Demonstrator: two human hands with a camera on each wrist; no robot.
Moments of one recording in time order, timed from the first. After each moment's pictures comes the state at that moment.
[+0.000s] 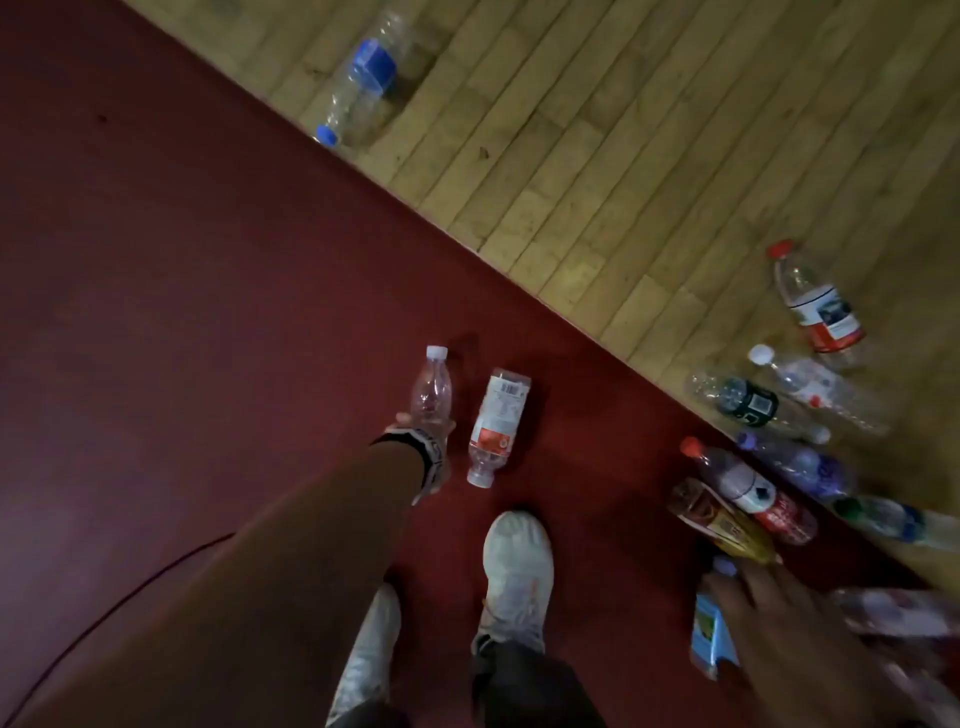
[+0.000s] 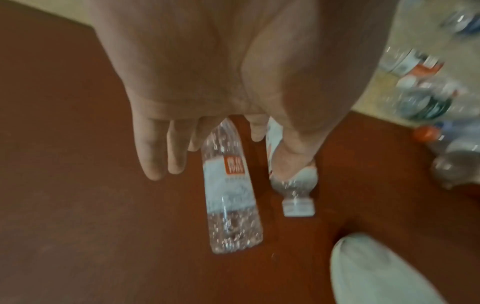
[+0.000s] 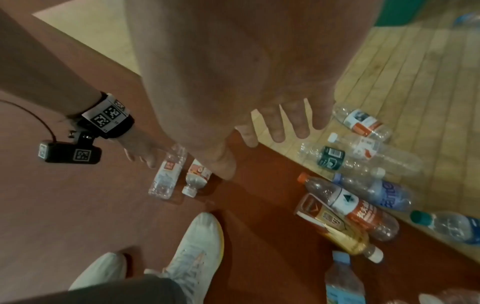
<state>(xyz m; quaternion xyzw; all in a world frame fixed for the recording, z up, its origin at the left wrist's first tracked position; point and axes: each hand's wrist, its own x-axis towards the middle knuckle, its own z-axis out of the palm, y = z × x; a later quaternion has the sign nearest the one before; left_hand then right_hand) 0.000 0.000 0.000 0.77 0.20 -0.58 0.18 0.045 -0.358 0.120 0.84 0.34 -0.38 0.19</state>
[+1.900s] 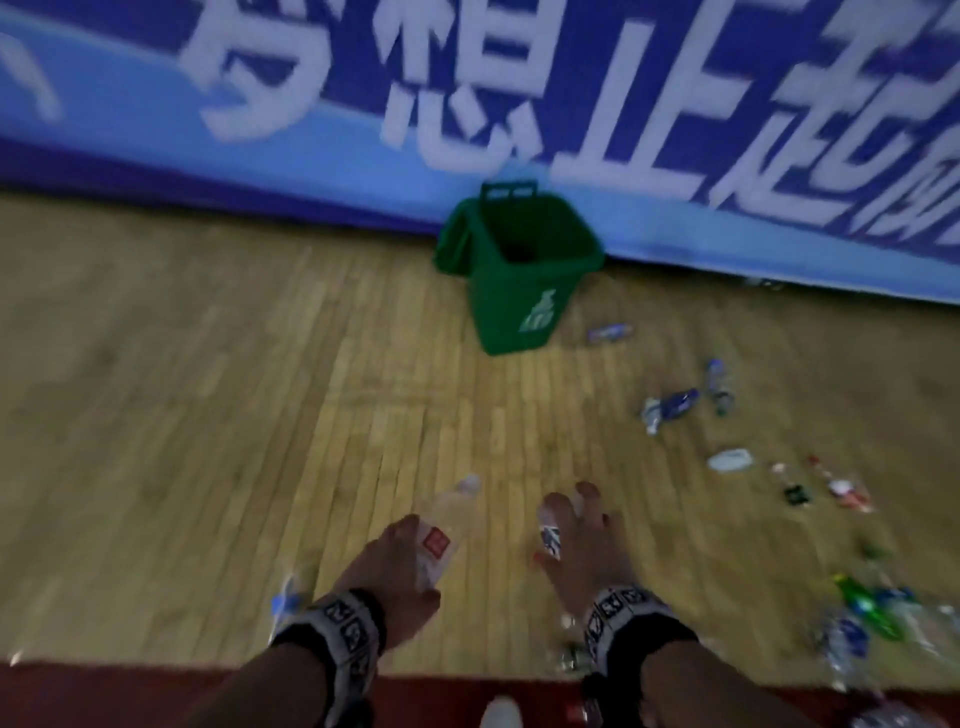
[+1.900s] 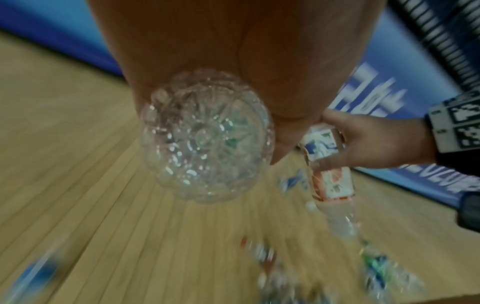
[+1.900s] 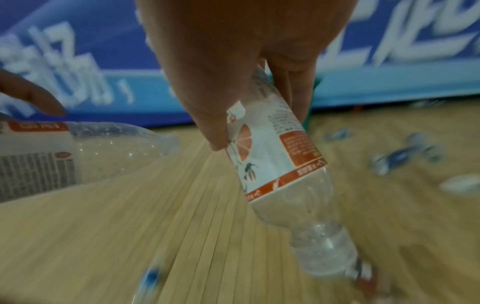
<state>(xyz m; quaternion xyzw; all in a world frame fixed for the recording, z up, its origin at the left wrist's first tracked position) 0.333 0.096 0.636 0.91 0.01 -0.31 0.26 0.347 -0.145 0.626 0.98 -0.02 -0.19 -0.10</state>
